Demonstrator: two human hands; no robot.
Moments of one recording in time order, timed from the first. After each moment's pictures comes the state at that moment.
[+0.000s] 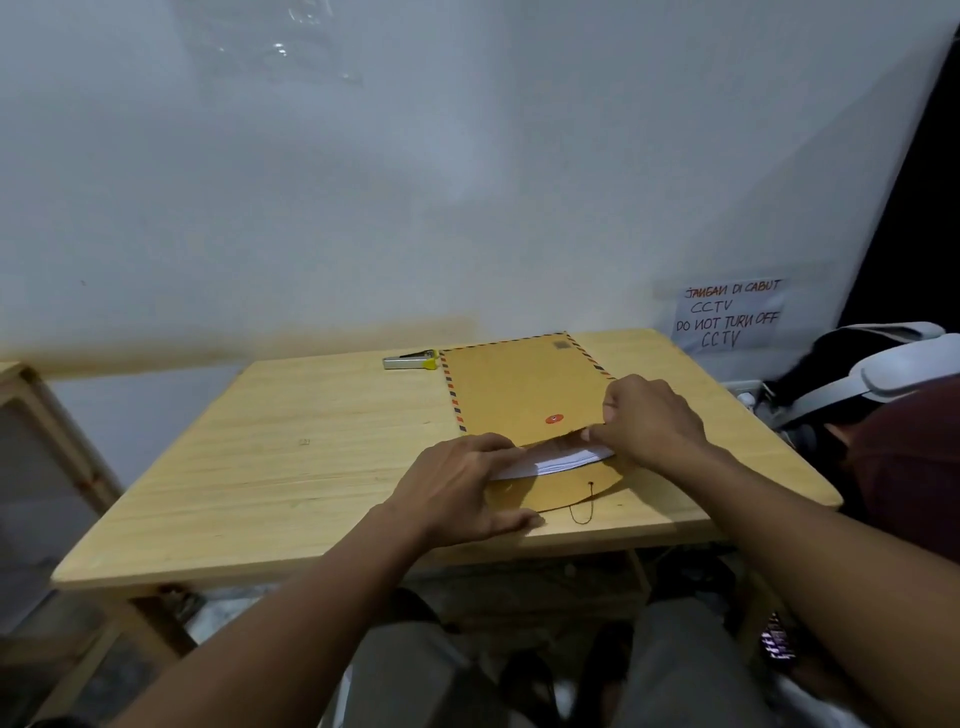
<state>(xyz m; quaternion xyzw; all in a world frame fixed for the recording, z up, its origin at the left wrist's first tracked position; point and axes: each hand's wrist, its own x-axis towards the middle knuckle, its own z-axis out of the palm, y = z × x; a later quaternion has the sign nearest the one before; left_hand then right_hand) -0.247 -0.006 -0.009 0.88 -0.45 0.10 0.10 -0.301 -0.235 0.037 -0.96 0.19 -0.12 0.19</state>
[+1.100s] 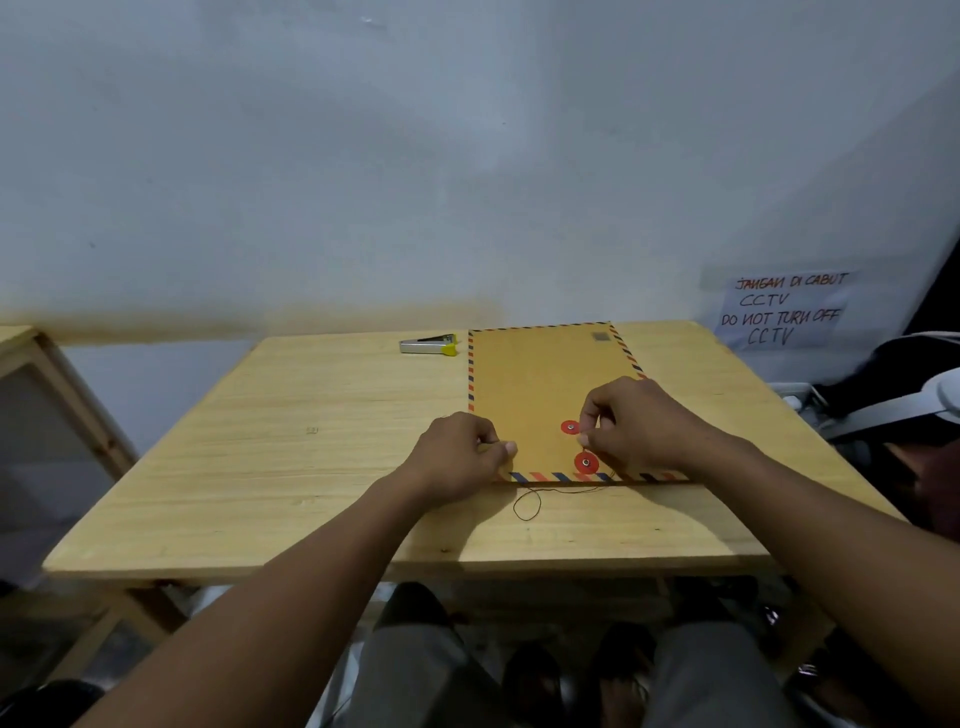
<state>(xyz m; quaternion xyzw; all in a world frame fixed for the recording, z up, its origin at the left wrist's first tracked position) -0.206 -0.013 -0.002 0.92 -0.21 -0.06 0.32 -0.256 -0.232 0.028 -0.97 0.01 -0.05 0.24</state>
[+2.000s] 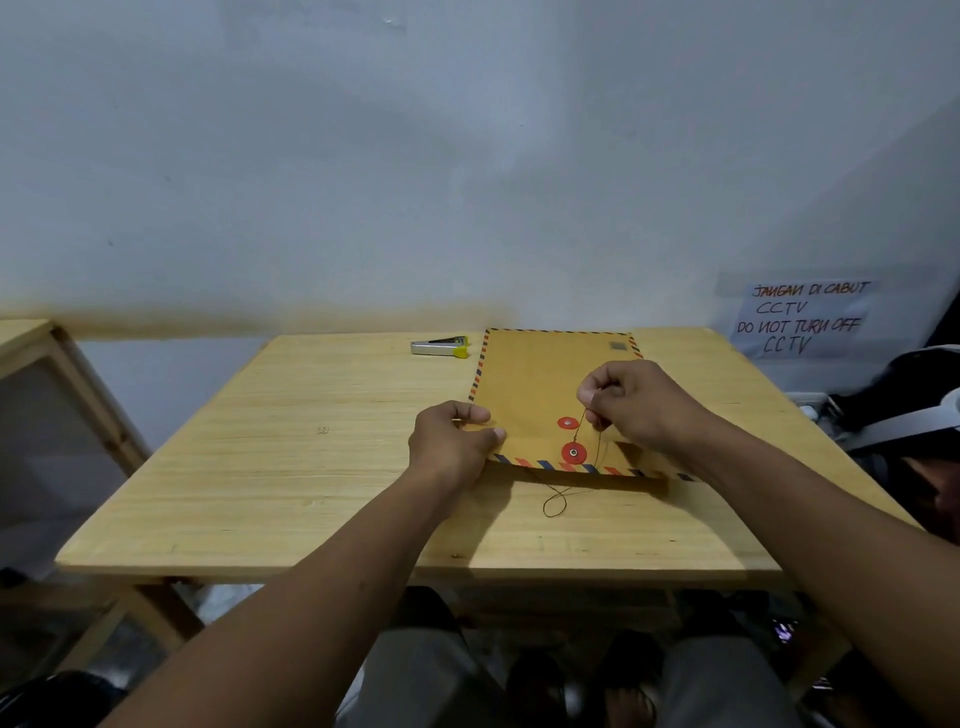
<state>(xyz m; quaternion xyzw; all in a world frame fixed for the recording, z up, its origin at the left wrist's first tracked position) -0.195 -0.013 -0.013 0.77 0.05 -0.04 0.63 -0.244 -0.215 0.043 -0.87 0.08 -0.05 0.49</state>
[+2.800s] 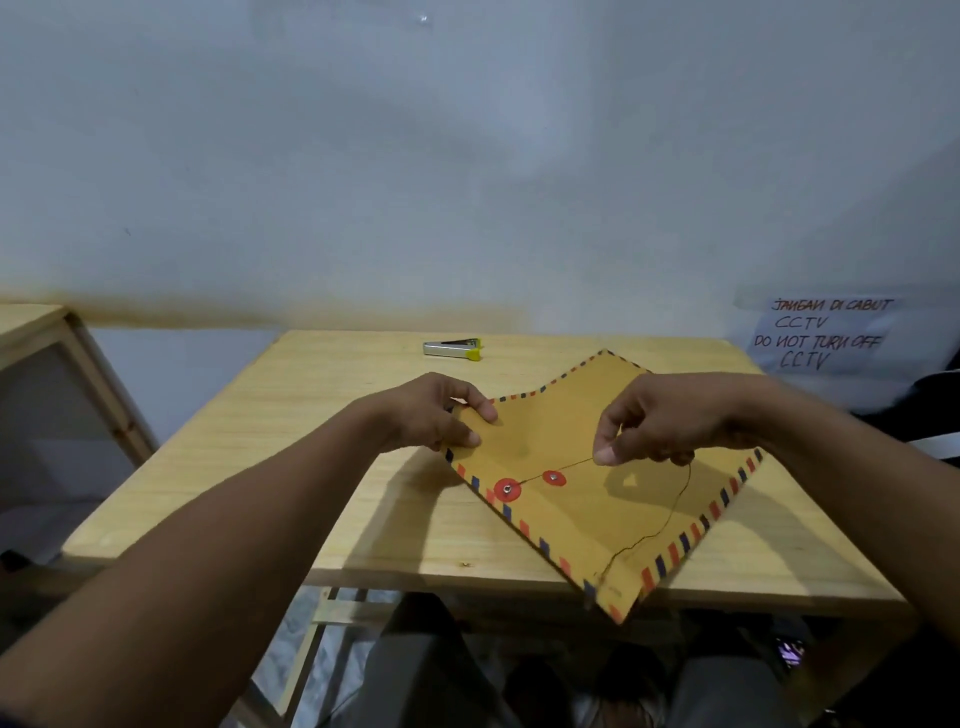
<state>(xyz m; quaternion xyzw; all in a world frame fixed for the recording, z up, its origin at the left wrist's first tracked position) -0.147 0.040 0.037 0.84 -0.19 -0.25 0.44 -0.241 -0.231 0.086 -0.92 -0.04 0.25 0.29</state>
